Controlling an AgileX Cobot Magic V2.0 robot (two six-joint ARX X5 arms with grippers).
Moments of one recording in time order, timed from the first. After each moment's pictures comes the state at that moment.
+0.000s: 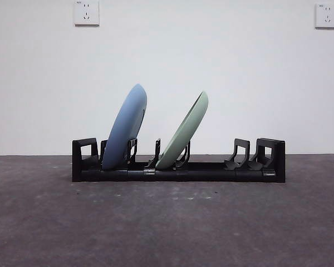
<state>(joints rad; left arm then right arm) -0.05 0.01 0.02 -0.17 0.03 0.04 0.11 0.62 1.14 -0.66 -0.10 -0.13</state>
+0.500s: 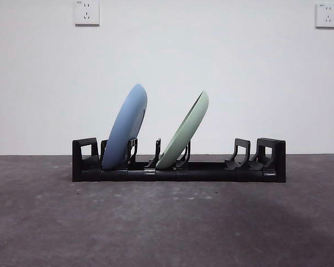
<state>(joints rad) -0.05 0.02 0.02 -0.17 0.03 0.04 0.03 0.18 0.33 -0.20 -0.08 -0.12</state>
